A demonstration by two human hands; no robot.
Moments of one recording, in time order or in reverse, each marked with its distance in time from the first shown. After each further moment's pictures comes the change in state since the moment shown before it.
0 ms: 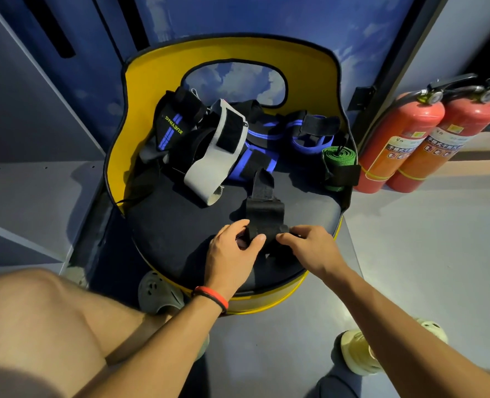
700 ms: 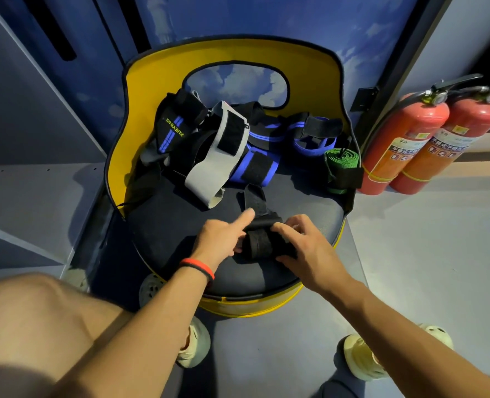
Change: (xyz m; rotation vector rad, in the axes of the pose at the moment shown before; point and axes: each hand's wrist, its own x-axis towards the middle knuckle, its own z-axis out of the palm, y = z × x) left_hand 0.042 0.016 -0.025 -0.140 -0.133 -0.381; right_hand 0.004 0.024 0.006 -0.404 0.057 -0.671
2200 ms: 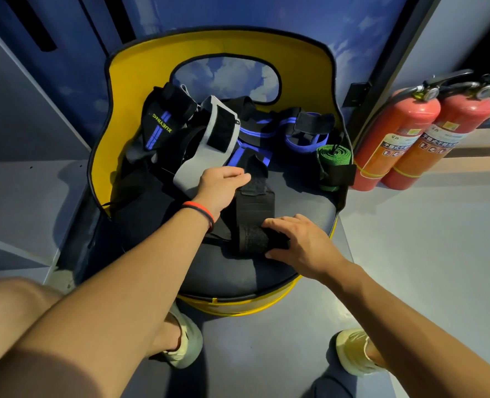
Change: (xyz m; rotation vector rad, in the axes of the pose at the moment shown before) left_hand 0.060 0.060 0.006 -0.183 -0.003 0.271; right_hand 0.022 0.006 -0.017 -0.053 -0.205 0.066
